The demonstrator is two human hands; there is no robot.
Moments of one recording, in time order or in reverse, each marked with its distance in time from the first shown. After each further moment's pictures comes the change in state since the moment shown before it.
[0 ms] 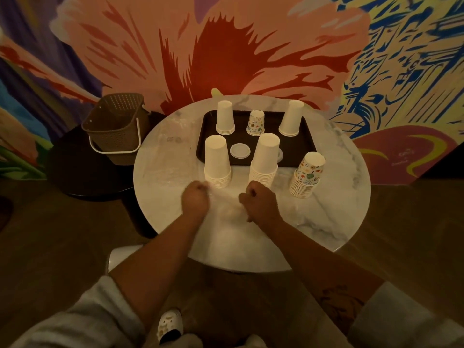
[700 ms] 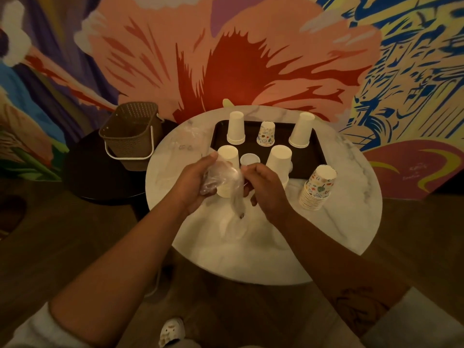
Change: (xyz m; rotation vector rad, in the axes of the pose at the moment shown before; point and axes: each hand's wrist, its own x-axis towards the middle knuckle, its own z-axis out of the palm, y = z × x) left_hand -0.015 0.066 -0.079 -0.757 -0.407 -0.057; right_hand 0.005 -0.066 -0.017 0.386 -0.099 -0.141
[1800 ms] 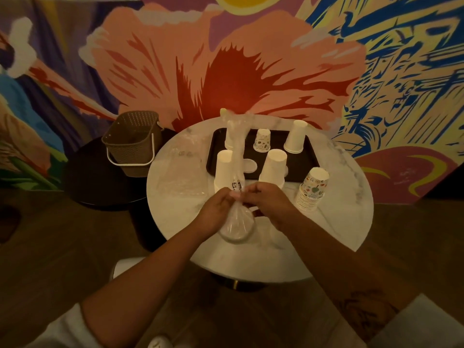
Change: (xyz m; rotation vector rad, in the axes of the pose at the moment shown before) left_hand -0.015 -0.061 0.011 0.587 -0.070 0.212; right_hand -0.023 -0.001 -0.009 -0.037 -0.158 0.282
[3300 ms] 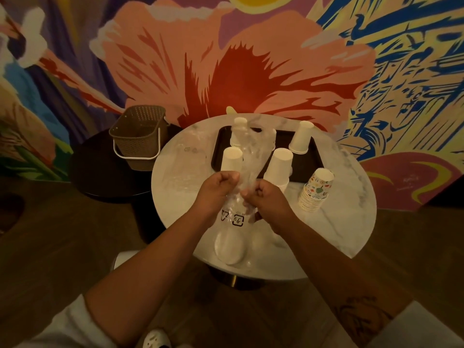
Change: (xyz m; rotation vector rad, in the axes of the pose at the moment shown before) left_hand 0.002 0.017 -0.012 -0.520 0.105 -0.023; right_hand -0.003 0.013 0.012 0.024 0.055 -0.135
